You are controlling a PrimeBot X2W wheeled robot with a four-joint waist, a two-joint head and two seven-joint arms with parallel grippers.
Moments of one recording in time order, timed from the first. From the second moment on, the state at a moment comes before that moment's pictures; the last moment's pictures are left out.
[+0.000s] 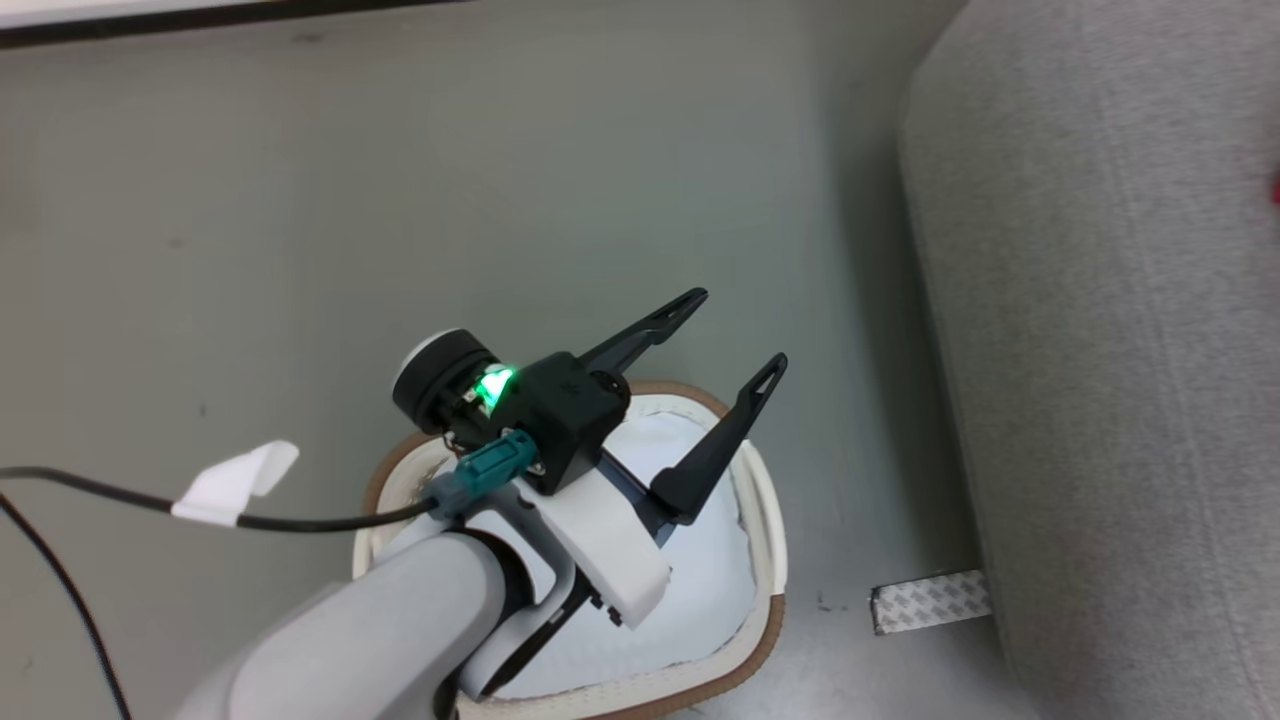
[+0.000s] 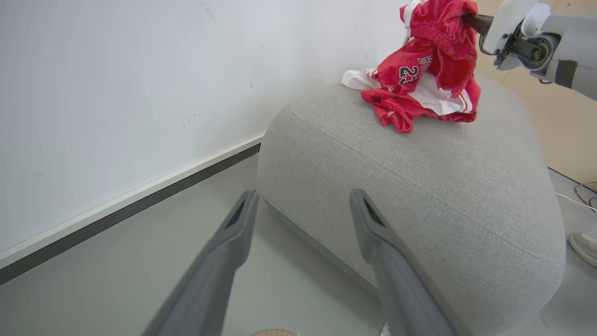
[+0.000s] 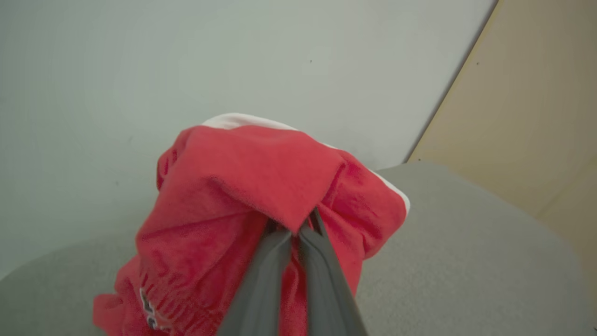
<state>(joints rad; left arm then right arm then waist) -0.74 0.42 -0.89 -0.14 -0.52 0.12 0.04 -1.01 -0.36 -0.64 0.76 -0.15 0.13 -0.11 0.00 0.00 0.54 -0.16</state>
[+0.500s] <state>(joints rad) -0.67 0.43 -0.87 -0.11 -0.55 0.15 -0.02 -0.93 -0.21 -0.75 0.82 -0.30 0.13 -0.26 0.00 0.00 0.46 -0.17</state>
